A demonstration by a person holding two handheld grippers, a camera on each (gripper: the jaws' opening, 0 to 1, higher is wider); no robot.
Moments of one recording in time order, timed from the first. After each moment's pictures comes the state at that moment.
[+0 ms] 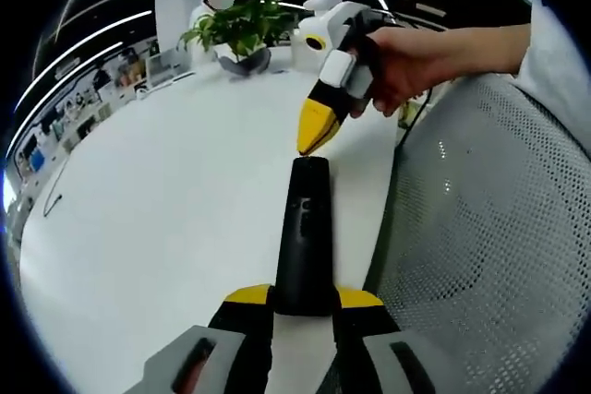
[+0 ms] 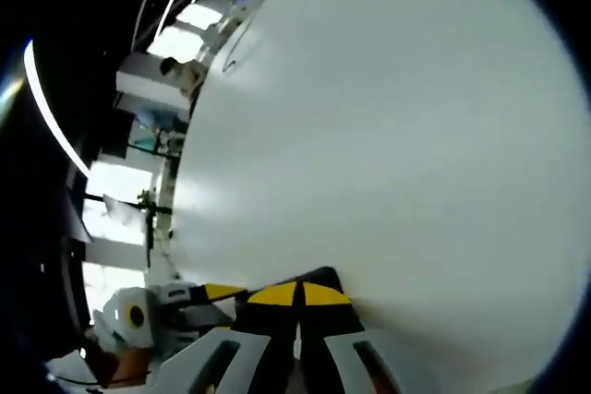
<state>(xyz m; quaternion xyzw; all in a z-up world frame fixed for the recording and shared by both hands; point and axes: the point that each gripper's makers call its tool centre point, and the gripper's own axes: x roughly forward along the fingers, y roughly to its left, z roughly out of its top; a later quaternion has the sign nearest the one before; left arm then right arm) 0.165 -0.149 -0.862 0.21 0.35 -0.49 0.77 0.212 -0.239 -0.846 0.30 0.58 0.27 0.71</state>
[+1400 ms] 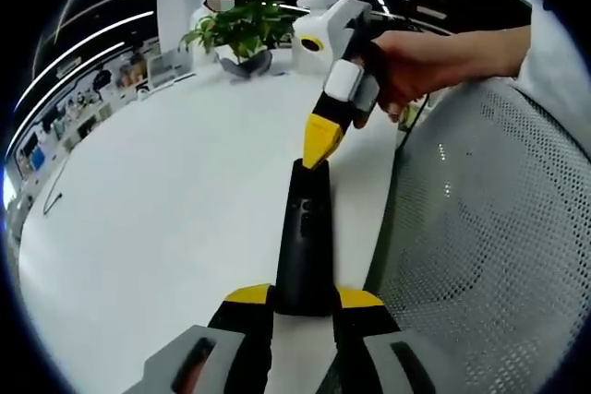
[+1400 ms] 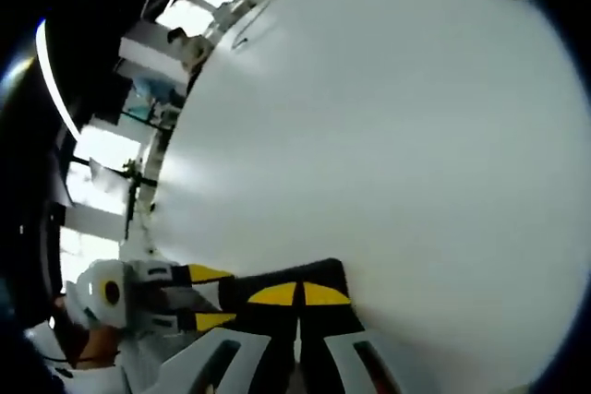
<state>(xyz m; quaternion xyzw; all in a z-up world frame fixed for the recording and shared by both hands) 0.165 -0.149 -0.862 0.21 0.35 -0.49 0.77 0.208 -0.229 -0.848 0.20 0.57 0.29 0.74</state>
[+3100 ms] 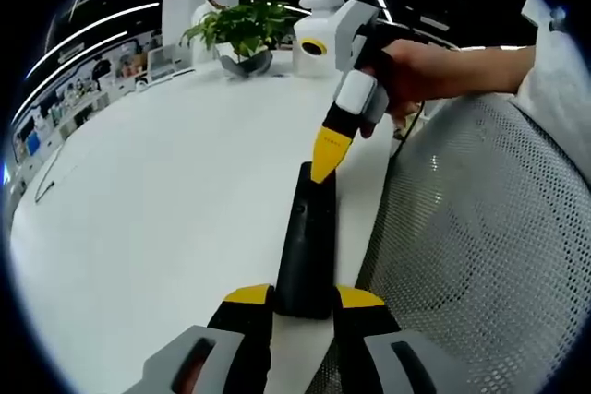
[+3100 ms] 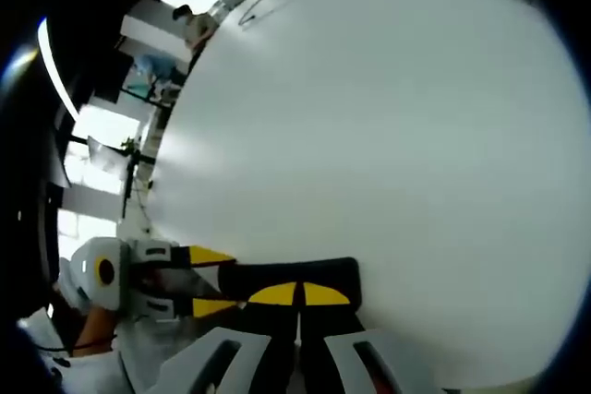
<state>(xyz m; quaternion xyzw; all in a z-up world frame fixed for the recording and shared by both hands) 0.160 -0.155 -0.860 0.18 0.35 -0.50 0.77 0.191 -0.231 -0.852 0.18 0.61 0.30 0.71</state>
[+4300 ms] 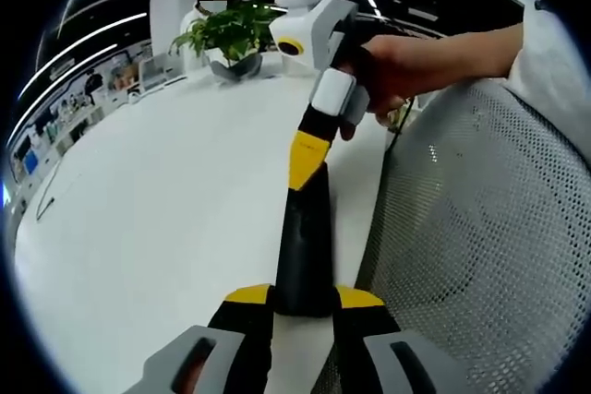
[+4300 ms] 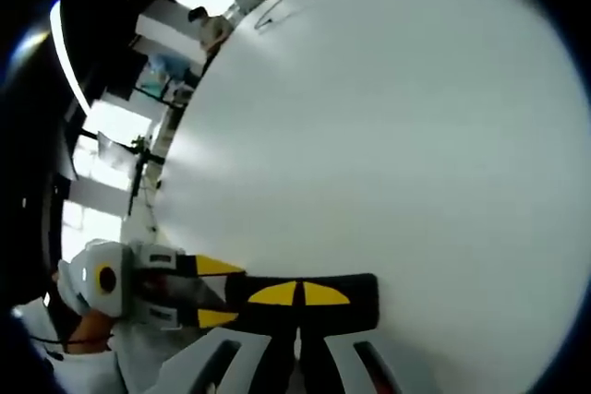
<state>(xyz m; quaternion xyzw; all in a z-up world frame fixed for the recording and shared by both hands) 0.159 -0.156 -0.860 0.20 0.34 -0.51 0.77 0.200 -0.214 -0.853 0.17 0.58 0.32 0.73</state>
